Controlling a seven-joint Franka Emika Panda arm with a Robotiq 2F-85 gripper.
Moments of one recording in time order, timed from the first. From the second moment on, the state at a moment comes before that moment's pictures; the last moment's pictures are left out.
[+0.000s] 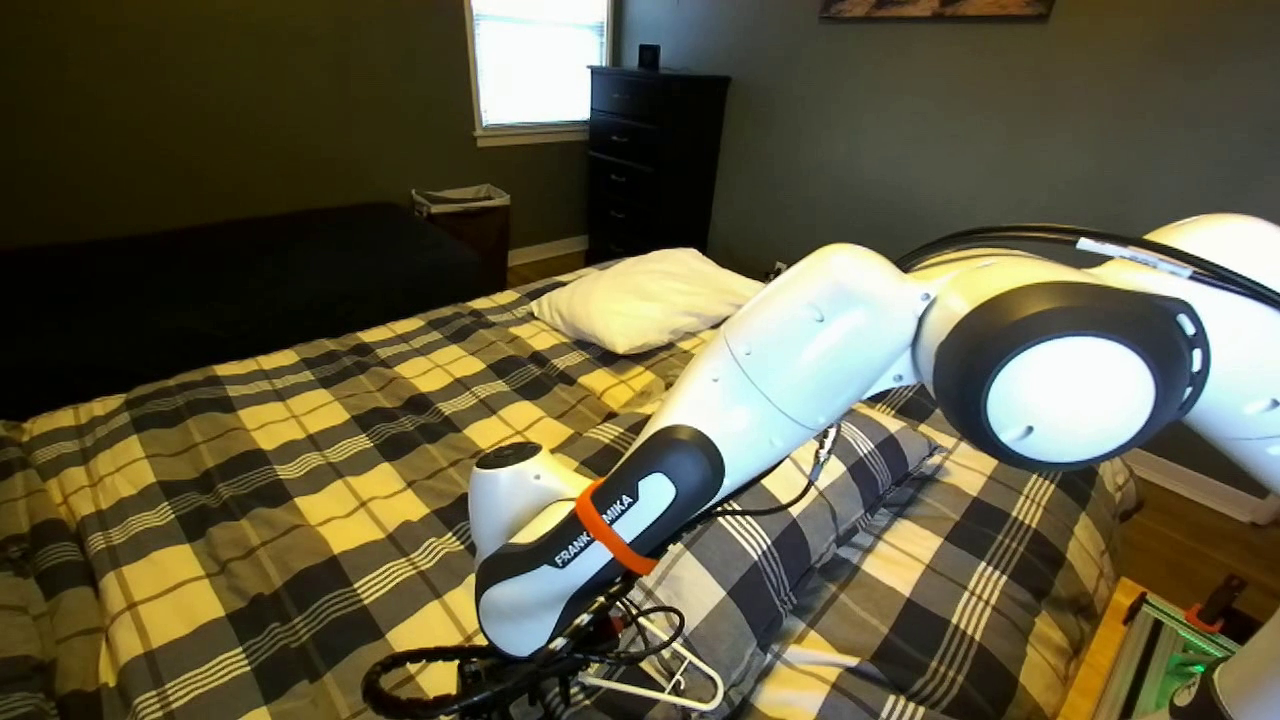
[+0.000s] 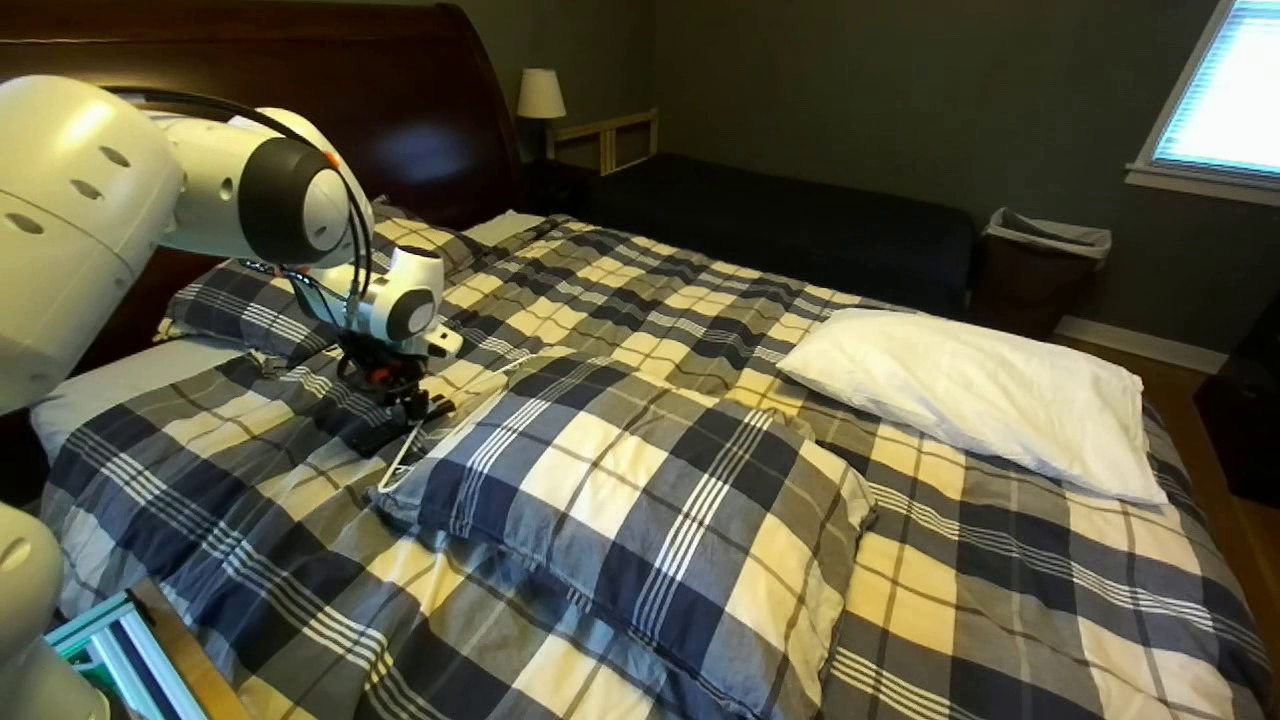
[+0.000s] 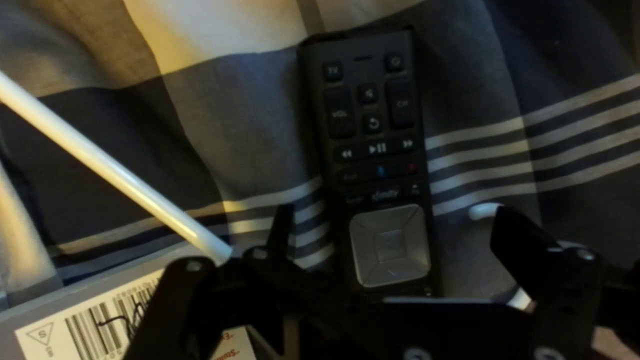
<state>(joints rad) 0.50 1.05 0.16 -1.49 0.13 2.40 0.65</state>
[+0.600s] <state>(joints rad) 0.52 1.06 0.15 -1.49 0.14 2.41 0.74</state>
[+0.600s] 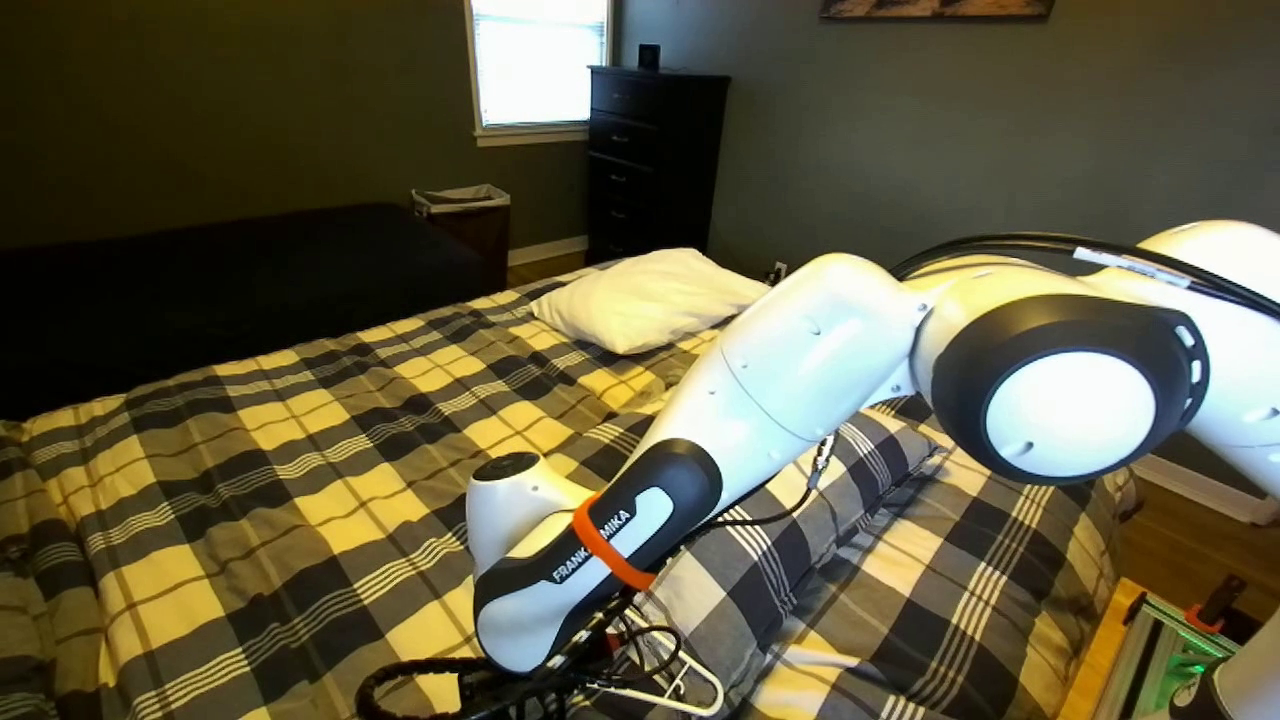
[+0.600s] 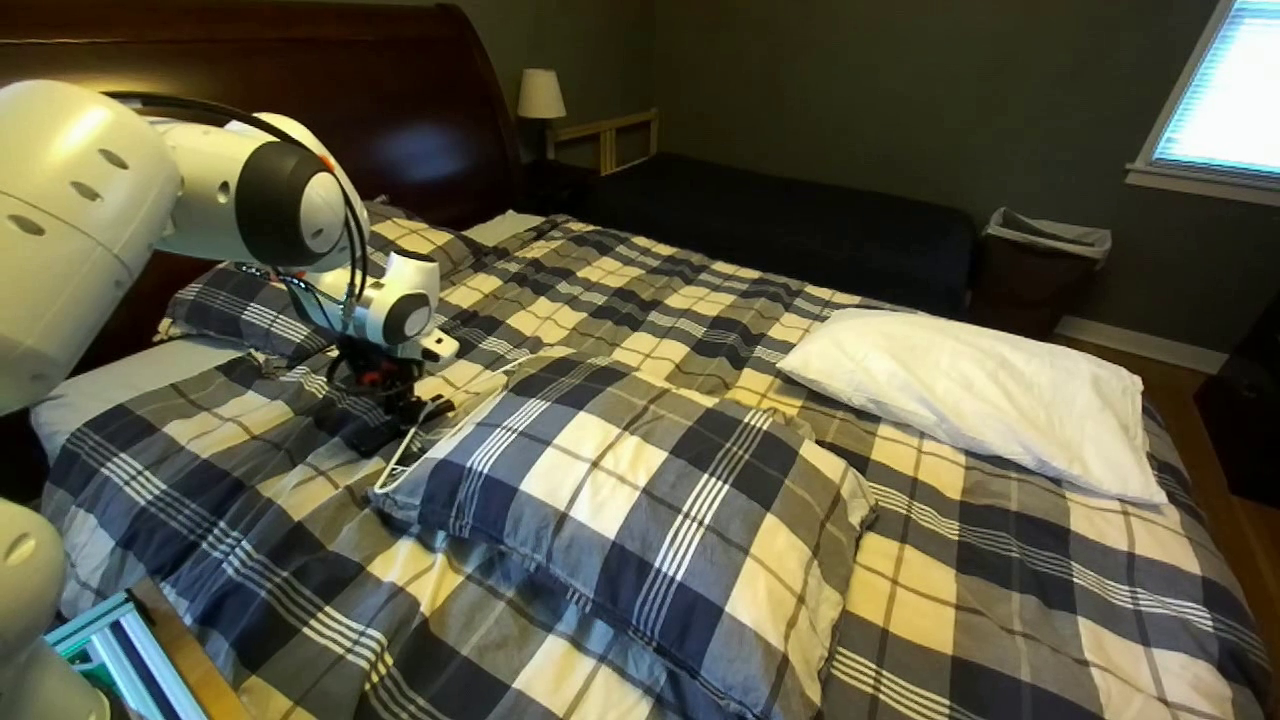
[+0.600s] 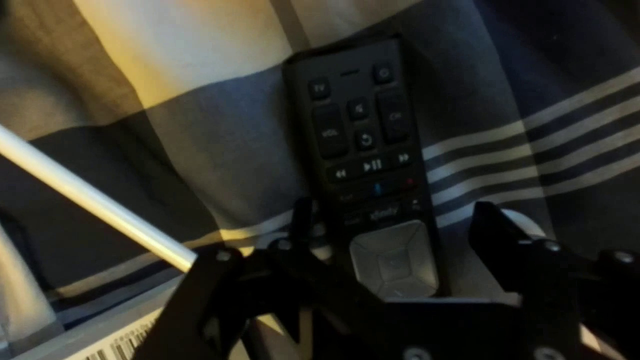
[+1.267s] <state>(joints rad) 0.58 1.06 0.13 -1.48 0.14 2.41 1.00</state>
